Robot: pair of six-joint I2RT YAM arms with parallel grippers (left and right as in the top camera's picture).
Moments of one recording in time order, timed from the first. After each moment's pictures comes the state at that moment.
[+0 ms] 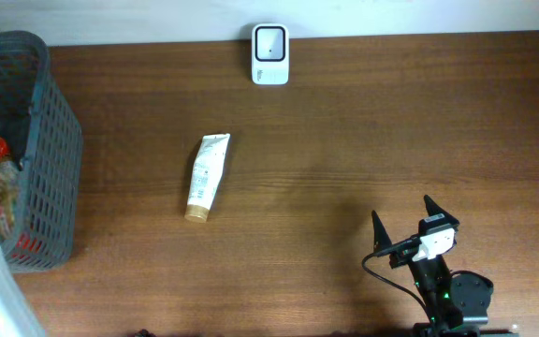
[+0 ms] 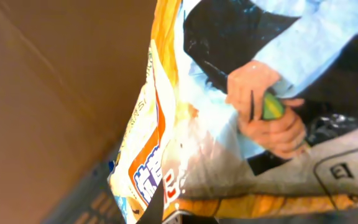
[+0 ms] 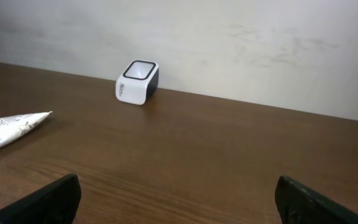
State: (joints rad) left arm 0.50 1.37 1.77 -0.75 -0.29 0.15; right arm -0.03 0.02 0.01 -0.05 -0.27 -0.07
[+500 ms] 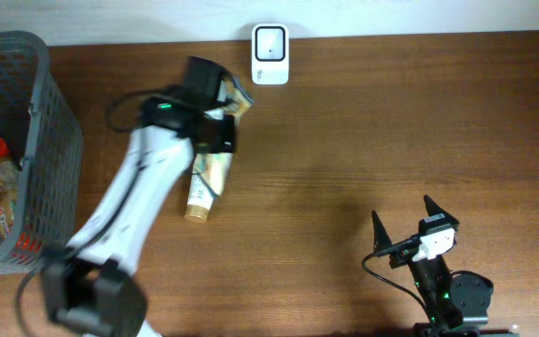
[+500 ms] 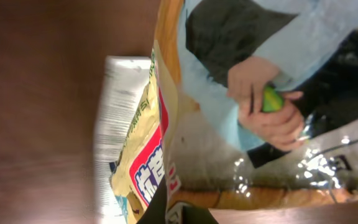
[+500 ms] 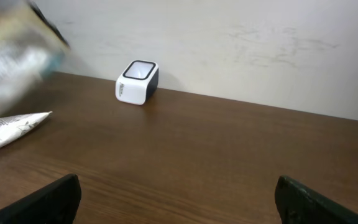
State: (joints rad) left arm -0.35 1.77 1.58 -0.98 -0.05 -0.28; right arm -0.03 0.02 0.01 -0.05 -0.27 -0.08
